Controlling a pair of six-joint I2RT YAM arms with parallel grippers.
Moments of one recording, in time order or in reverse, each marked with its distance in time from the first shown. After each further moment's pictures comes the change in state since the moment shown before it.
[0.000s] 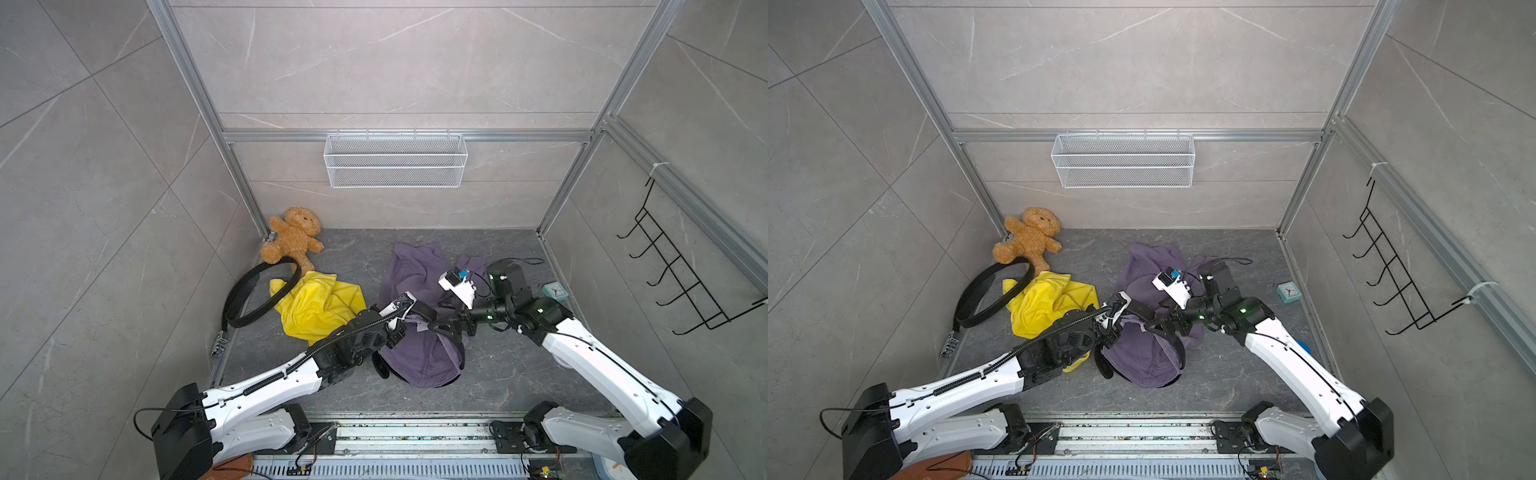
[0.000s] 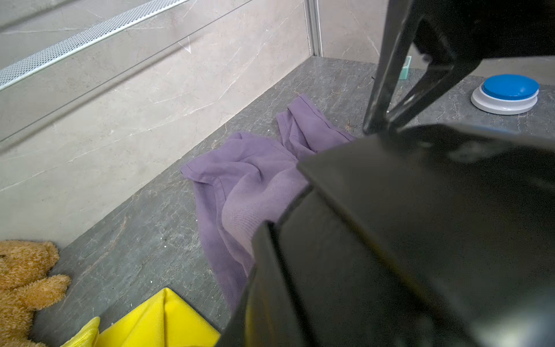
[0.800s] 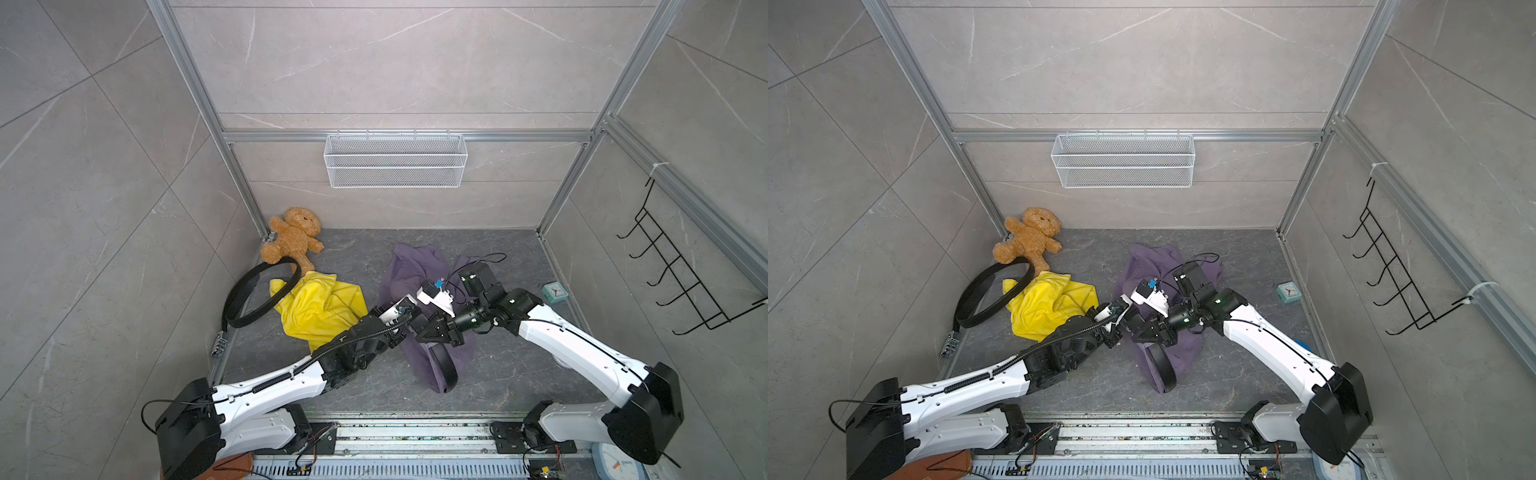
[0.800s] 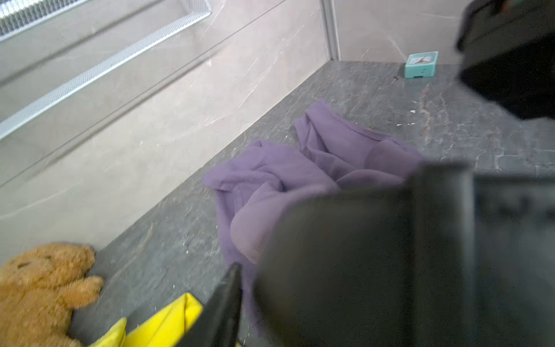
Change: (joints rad) left arm -0.016 -0.006 -0.053 0.075 -0.131 0.003; right arm 0.134 0.072 0.036 -0.085 0.021 -0.010
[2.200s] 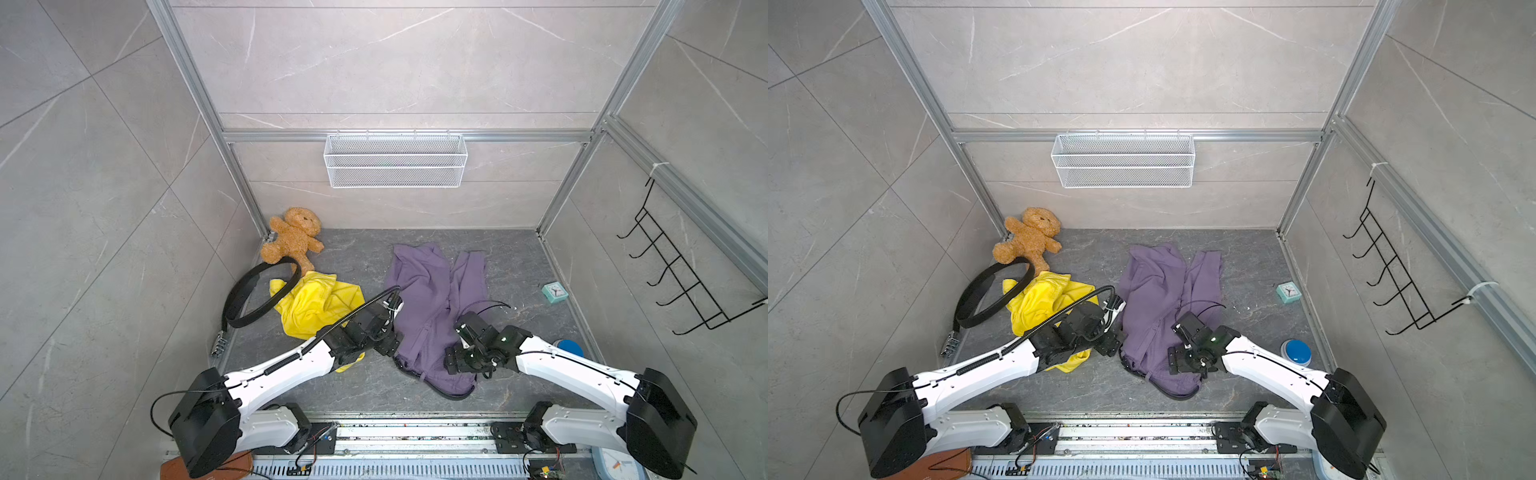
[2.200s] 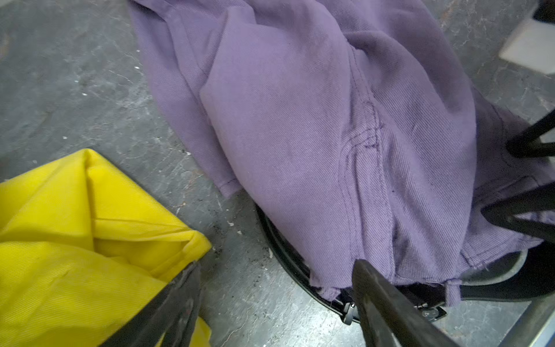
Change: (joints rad) left arm 0.140 0.184 0.158 -0.505 0.315 -0.319; right arm 0.085 -0.041 -0.378 -0.073 0.749 0.821
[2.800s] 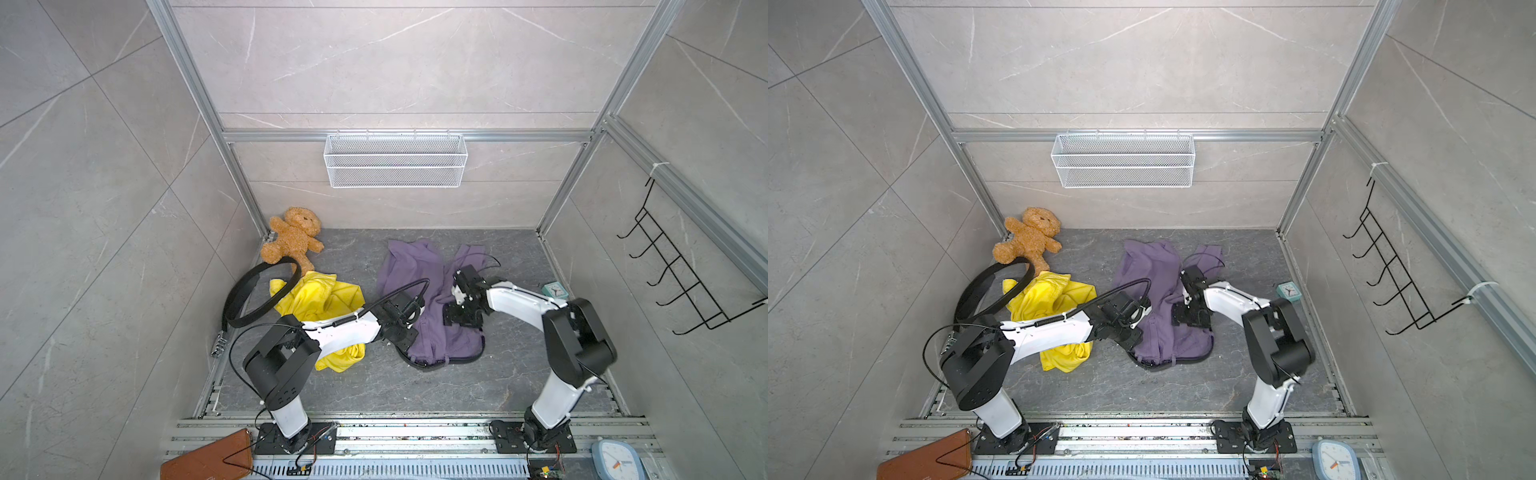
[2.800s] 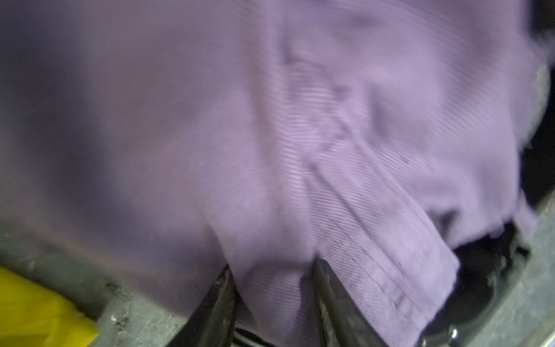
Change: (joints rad) left arm -0.011 0.451 0.277 -0.151 0.178 -0.052; right arm -0.318 0.624 0.525 0.042 -0.158 -0.284
